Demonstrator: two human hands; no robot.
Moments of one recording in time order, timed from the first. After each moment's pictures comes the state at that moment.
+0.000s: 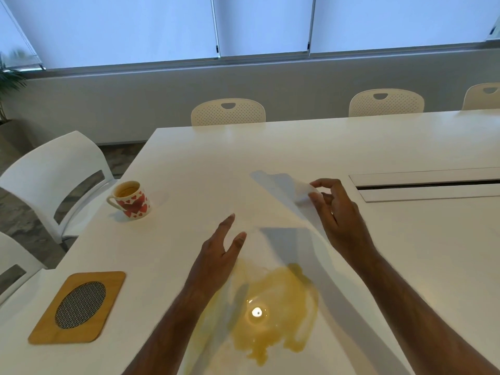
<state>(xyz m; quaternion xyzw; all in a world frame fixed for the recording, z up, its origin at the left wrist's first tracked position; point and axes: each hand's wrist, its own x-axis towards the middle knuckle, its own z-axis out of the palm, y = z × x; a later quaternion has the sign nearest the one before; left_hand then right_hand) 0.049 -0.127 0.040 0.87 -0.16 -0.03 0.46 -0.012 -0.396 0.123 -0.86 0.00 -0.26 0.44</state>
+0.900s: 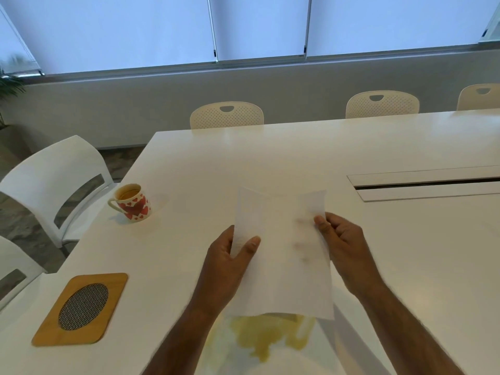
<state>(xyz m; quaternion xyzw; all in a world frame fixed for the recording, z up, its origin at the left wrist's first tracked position) -0.011 -0.147 0.100 0.77 -0.13 -0.03 0.63 -0.049 -0.378 0.099 -0.70 0.11 -0.17 0.69</state>
